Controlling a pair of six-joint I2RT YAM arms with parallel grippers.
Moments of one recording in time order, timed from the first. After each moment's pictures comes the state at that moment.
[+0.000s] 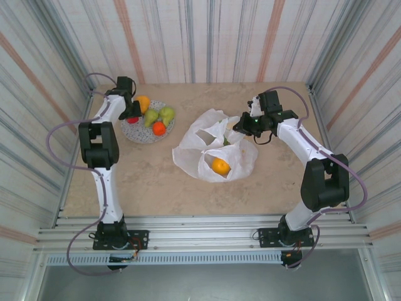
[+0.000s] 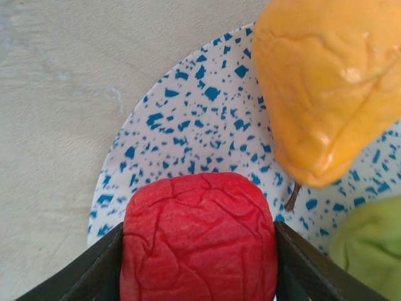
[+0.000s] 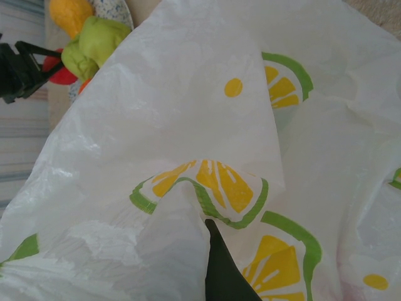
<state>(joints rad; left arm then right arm) 0.00 2.23 1.89 -0.76 -0.14 -0.18 0.24 1.62 1.27 -0.58 -0.52 0.54</state>
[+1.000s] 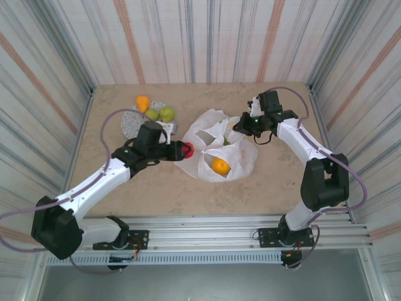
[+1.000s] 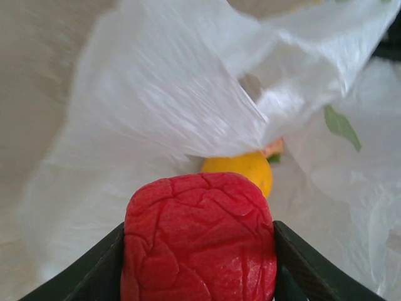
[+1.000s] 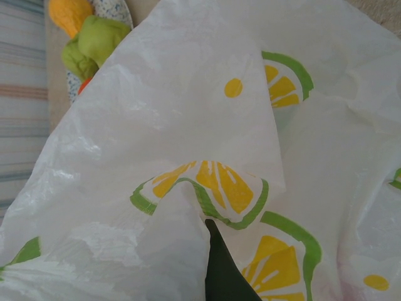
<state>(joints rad) -0.60 1.25 0.91 -0.34 0.27 -0.48 0.23 1.62 1.27 -0.58 -0.52 0.54</state>
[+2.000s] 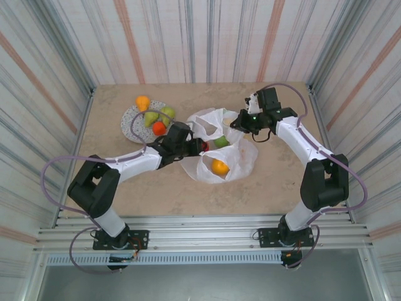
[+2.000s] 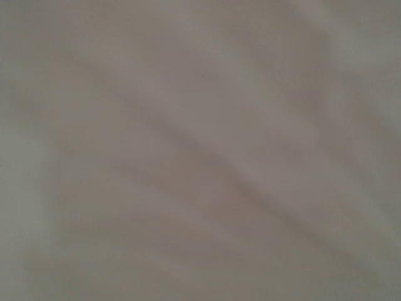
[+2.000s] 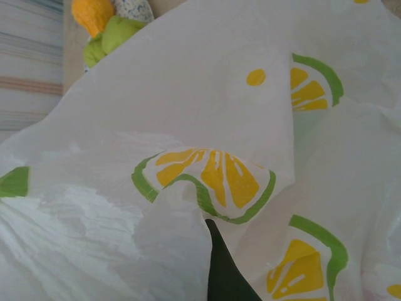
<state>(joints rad) -0.67 1.66 0.99 -0.02 0.09 -0.63 0.26 1.62 1.32 -0.59 -0.53 0.54</state>
